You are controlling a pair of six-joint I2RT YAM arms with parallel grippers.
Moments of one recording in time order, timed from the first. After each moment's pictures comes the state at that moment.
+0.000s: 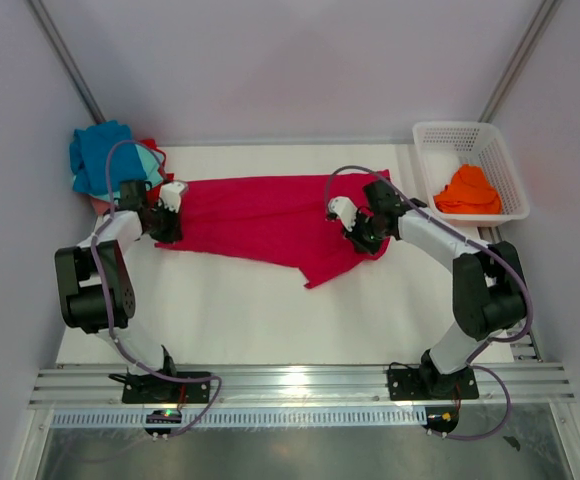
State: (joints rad) left arm 0.17 1.71 1.07 -0.42 0.45 0.50; right arm 0.34 1.65 1.08 -0.59 -0.30 -0.72
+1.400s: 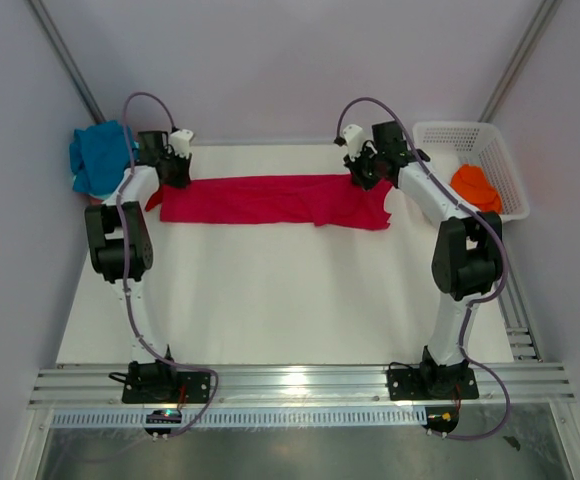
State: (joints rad) left arm 0.09 2.17 1.73 -0.35 0.34 0.35; right arm 0.23 1.95 1.65 -0.51 -0.29 -0.52
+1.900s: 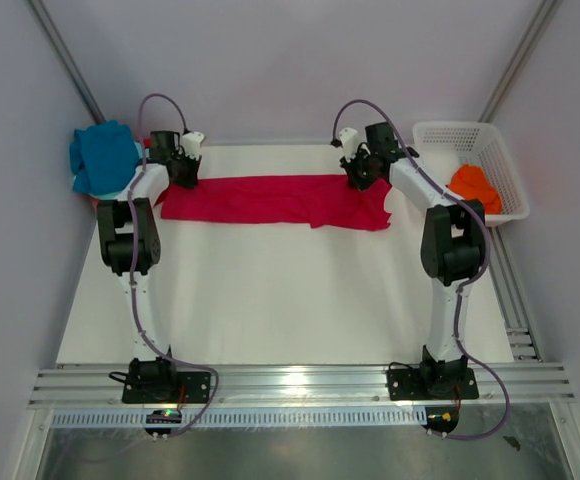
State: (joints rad) left arm 0.04 2.28 1.83 -0.38 0.30 0.38; right arm 0.22 2.10 1.76 -0.52 -0.28 -0.50
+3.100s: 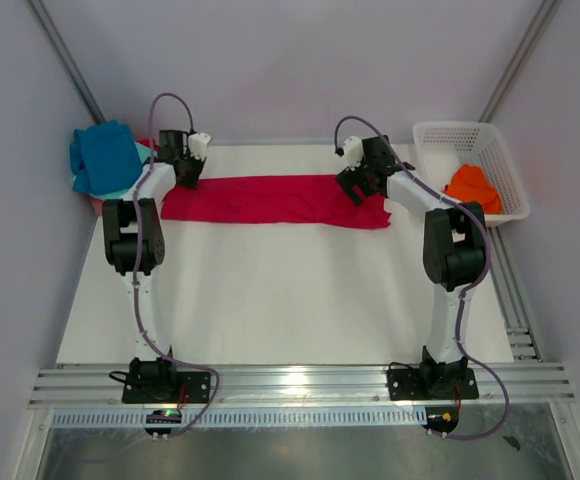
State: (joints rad) left arm 0.01 2.28 1.84 -0.40 0.17 0.39; right arm 0.23 2.08 1.61 -0.34 0.05 -0.49
